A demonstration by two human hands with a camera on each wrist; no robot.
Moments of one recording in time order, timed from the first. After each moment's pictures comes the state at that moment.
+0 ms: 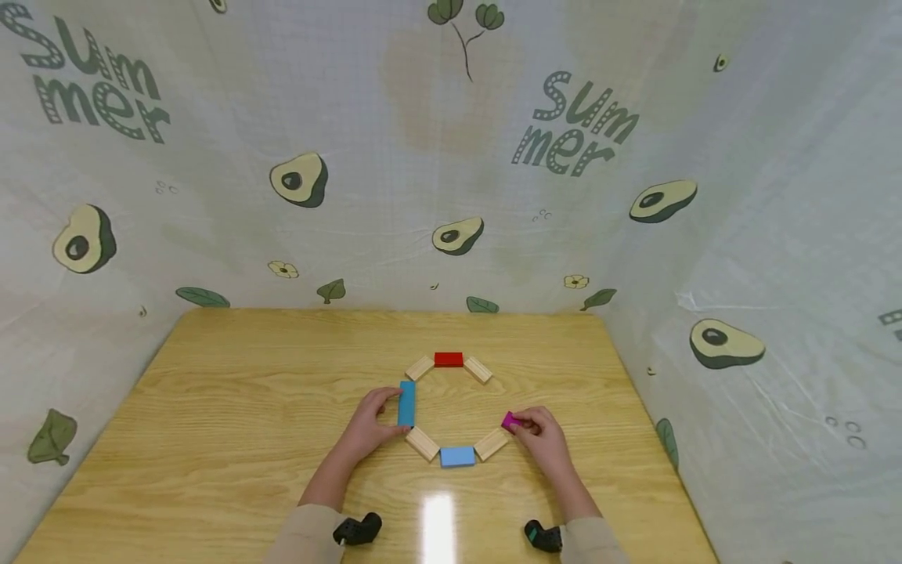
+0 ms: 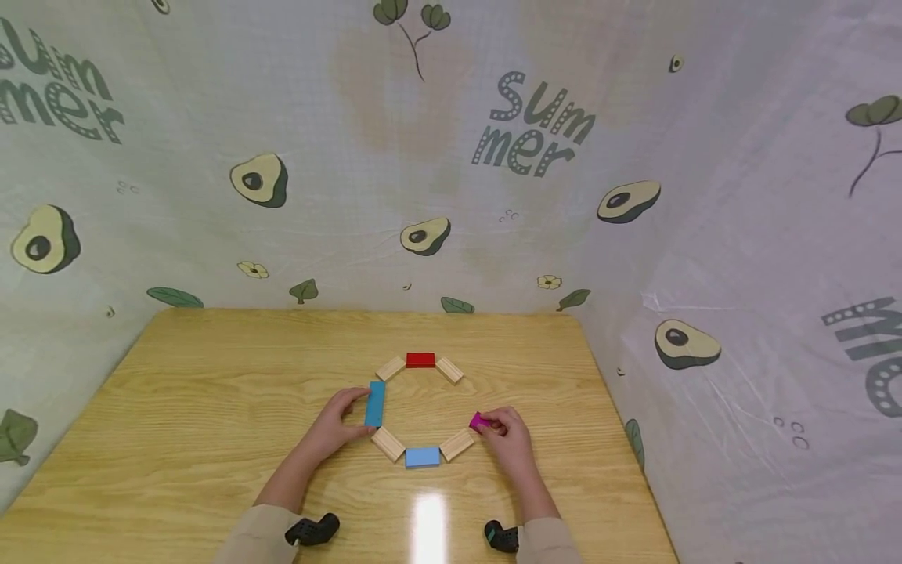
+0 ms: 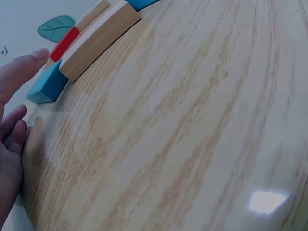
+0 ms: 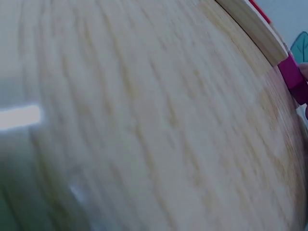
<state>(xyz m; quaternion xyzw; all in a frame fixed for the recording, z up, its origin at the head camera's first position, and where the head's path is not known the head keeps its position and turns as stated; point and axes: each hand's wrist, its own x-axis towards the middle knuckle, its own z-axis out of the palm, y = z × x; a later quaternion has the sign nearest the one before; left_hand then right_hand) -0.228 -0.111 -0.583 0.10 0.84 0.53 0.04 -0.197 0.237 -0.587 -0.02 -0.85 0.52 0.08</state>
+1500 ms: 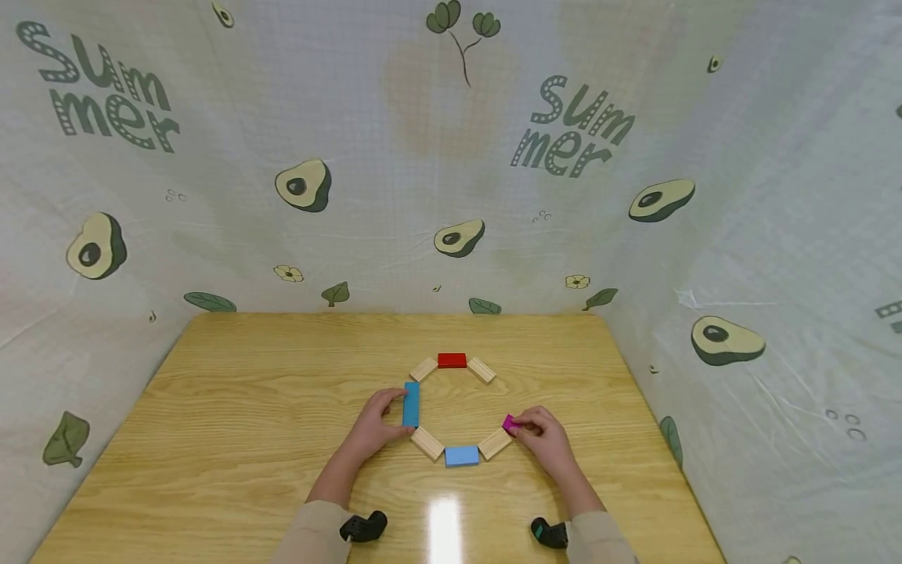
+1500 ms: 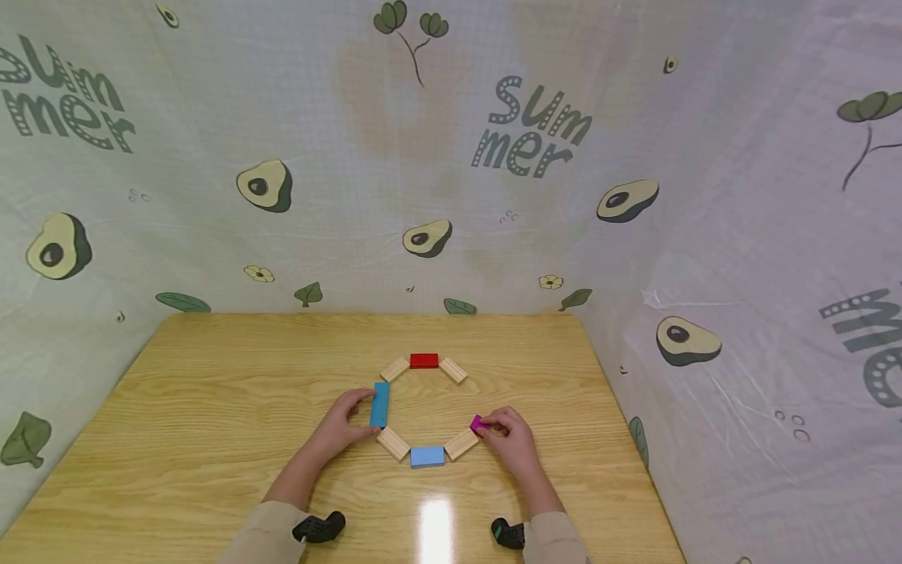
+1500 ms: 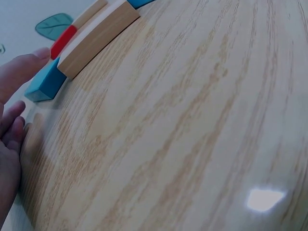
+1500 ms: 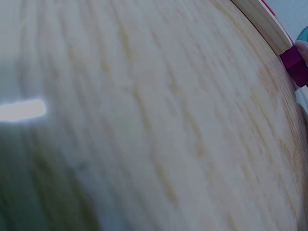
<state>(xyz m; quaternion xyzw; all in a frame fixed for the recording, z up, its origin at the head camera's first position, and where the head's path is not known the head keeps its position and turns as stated) -0.227 -0.111 -0.584 0.11 0.84 0.52 0.04 -0.196 0.239 -0.591 0.03 -0.84 0.53 0.08</state>
